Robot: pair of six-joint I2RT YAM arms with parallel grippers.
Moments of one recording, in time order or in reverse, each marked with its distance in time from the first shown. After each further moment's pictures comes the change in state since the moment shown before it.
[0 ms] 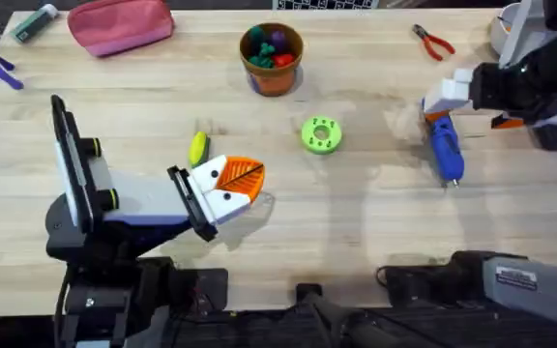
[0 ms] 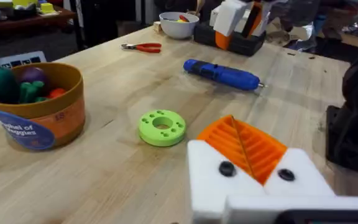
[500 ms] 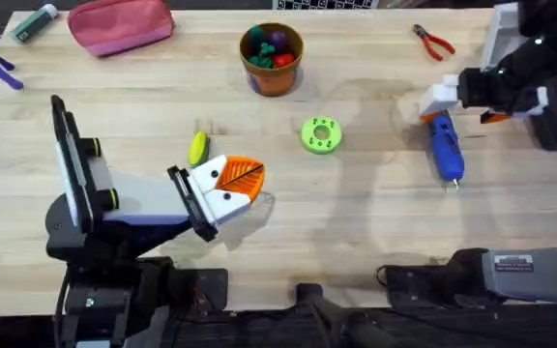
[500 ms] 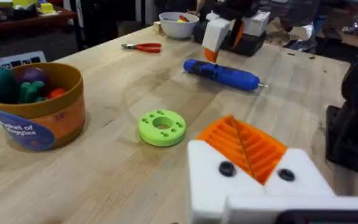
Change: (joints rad) left arm 0.000 0.000 0.000 0.000 0.000 0.000; right arm -0.063 0.185 0.000 0.140 0.001 -0.155
